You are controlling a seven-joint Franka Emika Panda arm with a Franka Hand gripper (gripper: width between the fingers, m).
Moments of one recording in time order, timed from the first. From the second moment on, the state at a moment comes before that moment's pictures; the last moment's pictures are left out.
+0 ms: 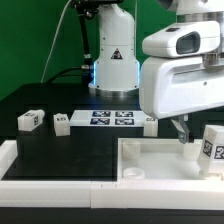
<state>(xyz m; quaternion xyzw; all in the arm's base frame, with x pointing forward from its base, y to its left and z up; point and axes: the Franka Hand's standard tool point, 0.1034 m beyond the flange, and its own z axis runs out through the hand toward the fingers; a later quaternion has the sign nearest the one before) 0.639 0.114 0.091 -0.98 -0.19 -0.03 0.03</state>
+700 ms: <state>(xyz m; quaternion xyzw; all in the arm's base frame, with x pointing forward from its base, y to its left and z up) 0.639 0.114 0.091 -0.98 -0.18 -0.03 0.03</state>
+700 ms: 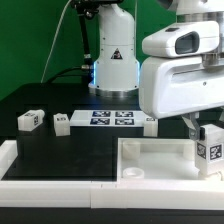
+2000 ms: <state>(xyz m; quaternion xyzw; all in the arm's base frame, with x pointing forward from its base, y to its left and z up) 0.637 0.116 0.087 -0.84 0.54 -0.01 0.07</state>
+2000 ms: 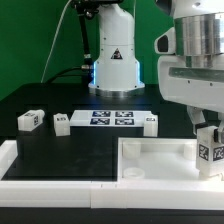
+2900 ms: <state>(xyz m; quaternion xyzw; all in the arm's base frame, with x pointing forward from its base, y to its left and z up) 0.634 0.122 0.086 -0.95 0.29 -0.03 0.06</state>
